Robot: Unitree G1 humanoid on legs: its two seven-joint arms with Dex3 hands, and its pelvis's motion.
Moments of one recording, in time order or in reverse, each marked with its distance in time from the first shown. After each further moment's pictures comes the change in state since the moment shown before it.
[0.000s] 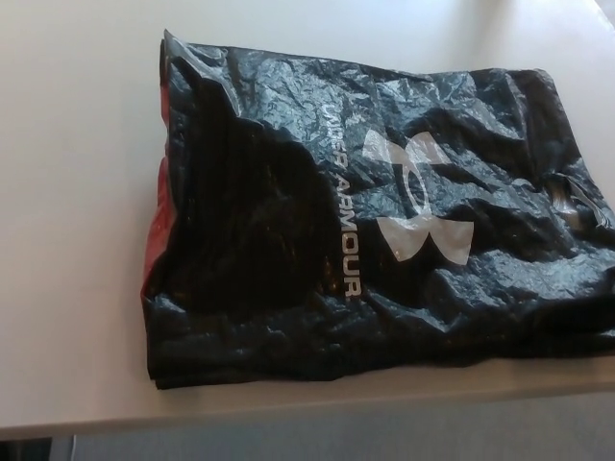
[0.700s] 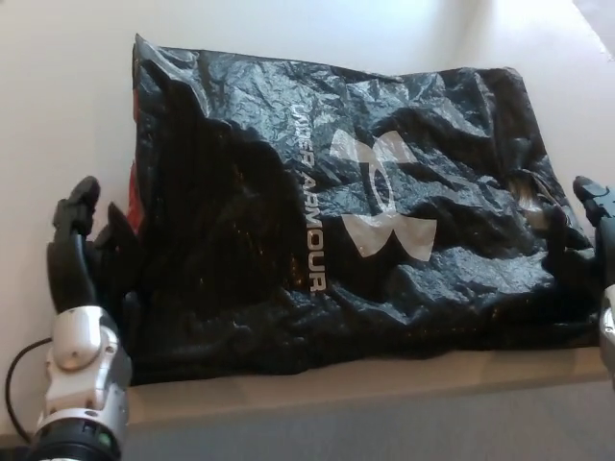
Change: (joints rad) left_arm -0.205 -0.283 -0.138 0.614 0.083 0.027 0.172; right_arm -0.247 0.264 0.199 0.714 -0.088 -0.009 -0.154
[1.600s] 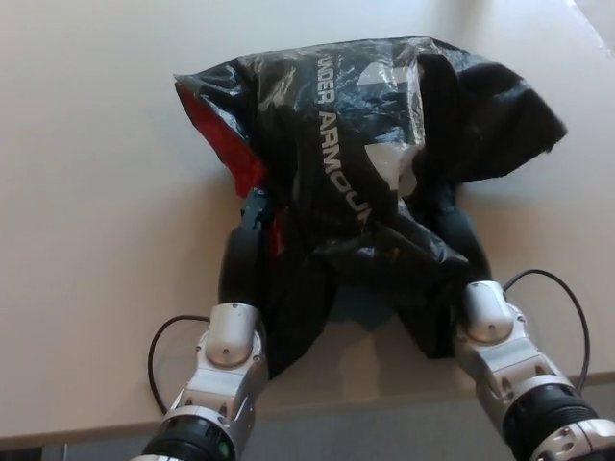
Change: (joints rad) left_arm -0.027 -0.217 -0.271 -0.009 0.128 -0.030 0.017; right_arm -0.028 0.276 0.170 -0.010 -0.030 -0.146 -0.001
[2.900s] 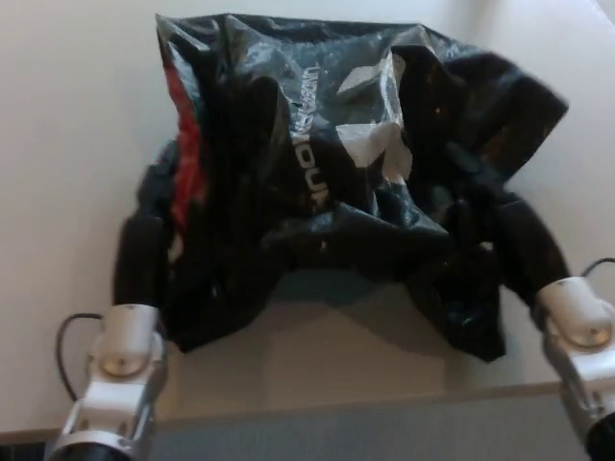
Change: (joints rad) left_arm 0.173 0.238 0.102 -0.368 0.036 0.013 -0.010; right_arm 0.163 -0.210 -0.160 -0.345 0.074 -0.027 0.304
